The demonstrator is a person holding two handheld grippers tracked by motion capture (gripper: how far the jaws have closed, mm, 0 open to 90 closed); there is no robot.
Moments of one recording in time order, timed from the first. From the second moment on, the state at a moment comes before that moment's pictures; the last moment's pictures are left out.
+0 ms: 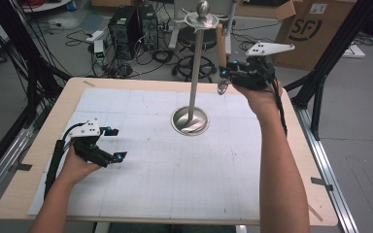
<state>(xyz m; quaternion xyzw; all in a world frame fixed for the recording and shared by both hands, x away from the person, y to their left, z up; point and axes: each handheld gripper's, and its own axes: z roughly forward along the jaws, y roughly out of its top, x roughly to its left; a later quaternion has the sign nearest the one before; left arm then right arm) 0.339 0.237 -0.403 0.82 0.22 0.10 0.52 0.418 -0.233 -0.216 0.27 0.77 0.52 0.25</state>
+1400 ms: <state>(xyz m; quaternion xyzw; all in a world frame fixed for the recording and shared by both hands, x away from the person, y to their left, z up) 0.337 0.239 -0.402 0.81 0.22 0.11 0.53 0.409 -0.219 -0.223 0.25 0.79 0.50 0.24</state>
